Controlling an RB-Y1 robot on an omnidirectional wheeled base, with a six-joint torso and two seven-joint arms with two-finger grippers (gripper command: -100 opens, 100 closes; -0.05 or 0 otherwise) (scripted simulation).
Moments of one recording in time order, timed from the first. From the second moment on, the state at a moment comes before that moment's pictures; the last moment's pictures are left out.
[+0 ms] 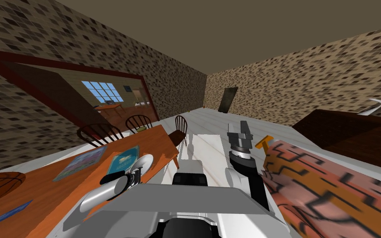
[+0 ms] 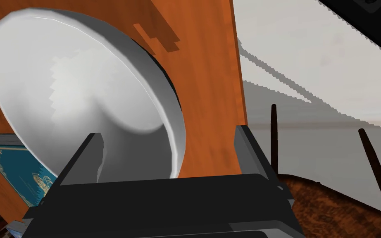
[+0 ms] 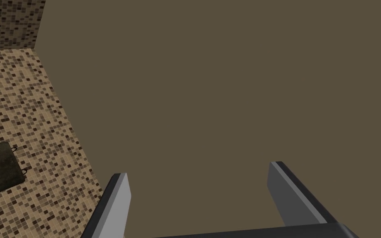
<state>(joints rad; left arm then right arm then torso) 0.53 0.30 0.36 -1.79 0.50 1.01 0.10 0.53 -0.01 0.03 -2.36 0.02 -0.54 0.02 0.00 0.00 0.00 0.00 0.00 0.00</state>
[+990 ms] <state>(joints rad) 0.51 0.30 0.35 -1.75 0.50 0.99 0.10 0.53 -0.01 0.03 -2.36 0.02 -0.54 0.02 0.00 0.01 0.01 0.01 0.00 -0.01</state>
